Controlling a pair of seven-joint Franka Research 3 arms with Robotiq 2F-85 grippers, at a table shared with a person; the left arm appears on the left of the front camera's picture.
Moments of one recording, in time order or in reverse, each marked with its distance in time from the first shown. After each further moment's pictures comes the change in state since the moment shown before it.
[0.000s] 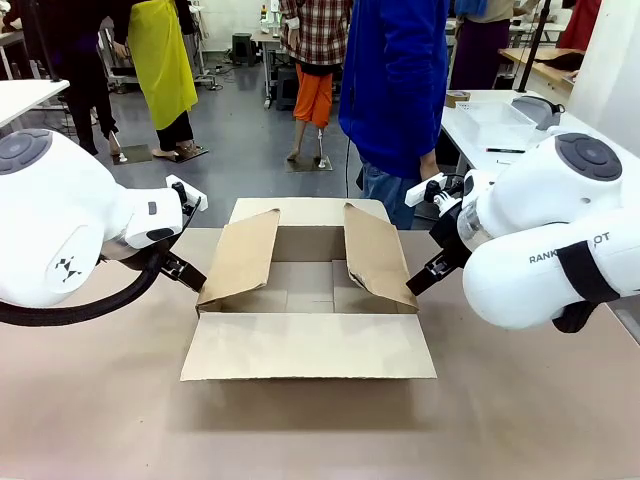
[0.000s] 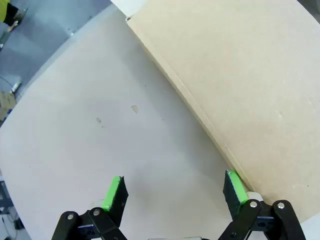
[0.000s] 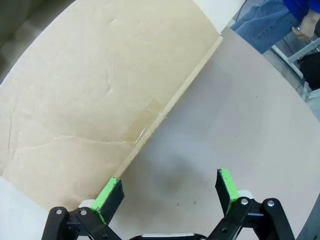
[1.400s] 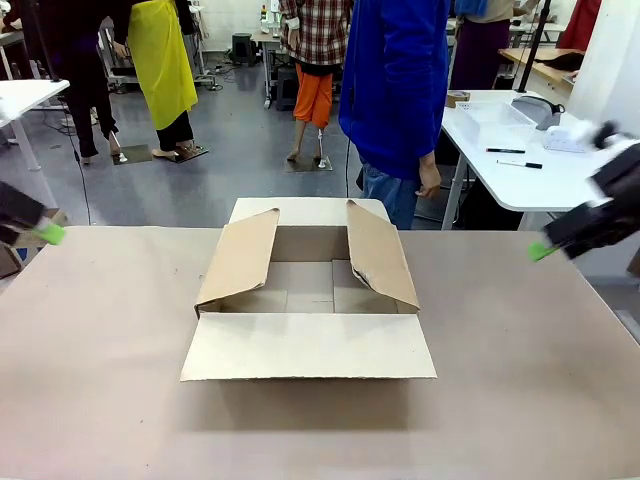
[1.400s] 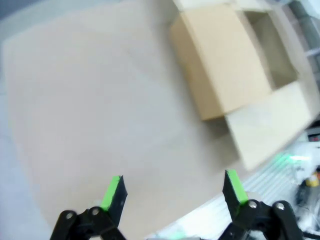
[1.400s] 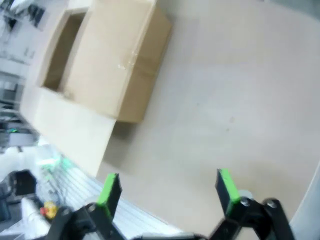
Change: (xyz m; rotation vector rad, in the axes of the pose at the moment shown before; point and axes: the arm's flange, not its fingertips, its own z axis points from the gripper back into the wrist) left arm -0.101 0.127 0.217 -0.364 -0.050 0.423; right arm -0.098 -0.142 0.190 0.400 0.021 -0.537
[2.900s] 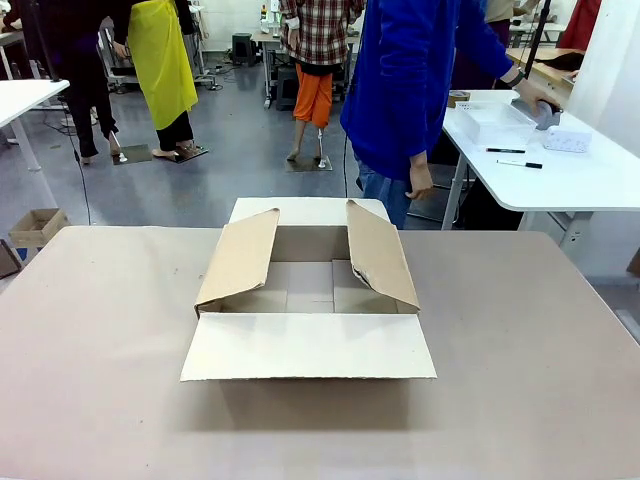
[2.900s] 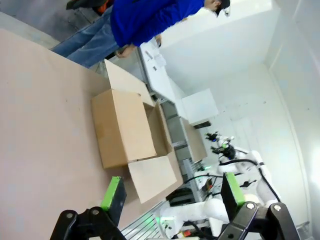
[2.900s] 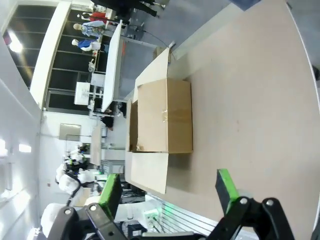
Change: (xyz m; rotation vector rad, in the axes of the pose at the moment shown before) left arm -0.074 0.130 0.088 -0.614 -0.431 0.415; right arm -0.067 -0.142 0.110 0.378 -0.322 -0.491
